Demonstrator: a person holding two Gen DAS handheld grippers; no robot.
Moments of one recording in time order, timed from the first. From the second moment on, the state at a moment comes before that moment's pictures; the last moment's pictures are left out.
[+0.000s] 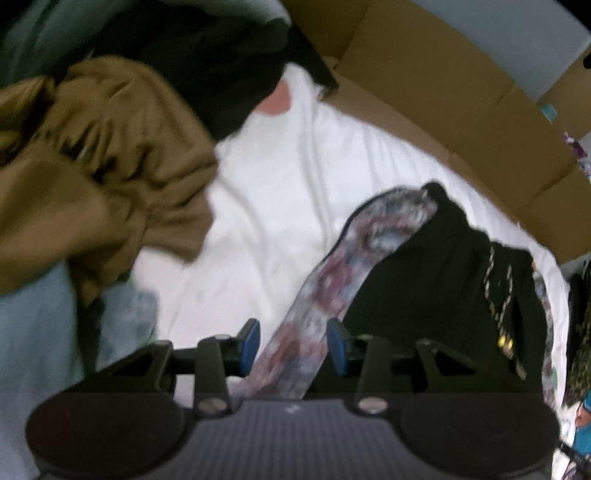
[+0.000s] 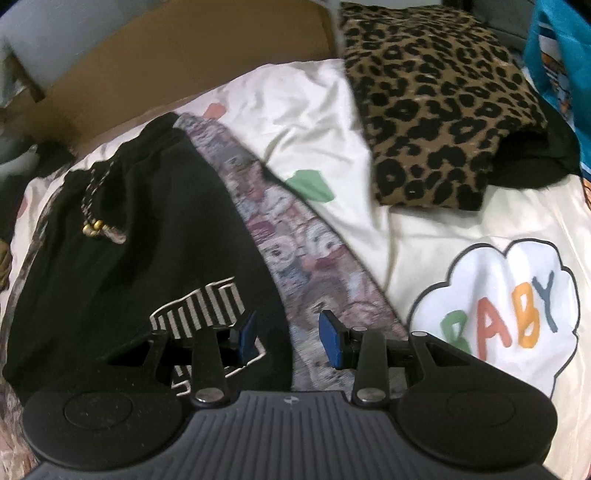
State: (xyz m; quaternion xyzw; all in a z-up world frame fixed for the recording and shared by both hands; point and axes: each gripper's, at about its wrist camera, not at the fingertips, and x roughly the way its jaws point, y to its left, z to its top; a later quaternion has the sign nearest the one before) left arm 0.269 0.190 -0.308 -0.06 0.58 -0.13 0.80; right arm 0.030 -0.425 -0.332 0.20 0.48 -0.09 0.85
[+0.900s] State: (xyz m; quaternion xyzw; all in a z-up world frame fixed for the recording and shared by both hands) left arm 0.142 0.289 -0.354 -0.08 0.63 0.01 0.77; right arm 0.001 -0.345 -0.348 0.18 0.56 -0.02 0.81
